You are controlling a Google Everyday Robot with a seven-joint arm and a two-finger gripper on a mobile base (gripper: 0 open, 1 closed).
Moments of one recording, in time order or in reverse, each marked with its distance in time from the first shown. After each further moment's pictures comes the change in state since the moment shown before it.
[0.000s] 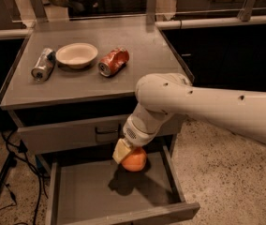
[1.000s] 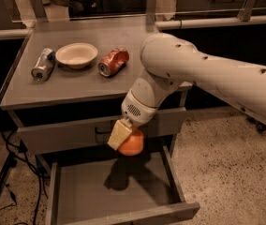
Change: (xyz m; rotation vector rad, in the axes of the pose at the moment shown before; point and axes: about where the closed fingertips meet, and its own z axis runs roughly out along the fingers) arm -0.026 0.033 -0.077 -0.130 -0.016 -0.252
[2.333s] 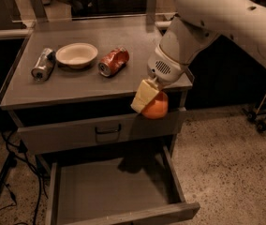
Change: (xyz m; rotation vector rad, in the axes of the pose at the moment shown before) arm -0.005 -0.040 -0.118 0.124 -0.038 -0.038
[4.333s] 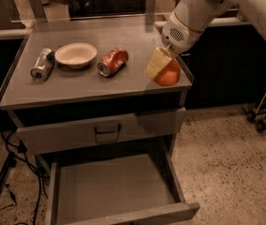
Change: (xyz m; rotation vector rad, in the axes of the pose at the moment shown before) arm -0.027 -0.076 -0.054 0.118 -0.052 0.010
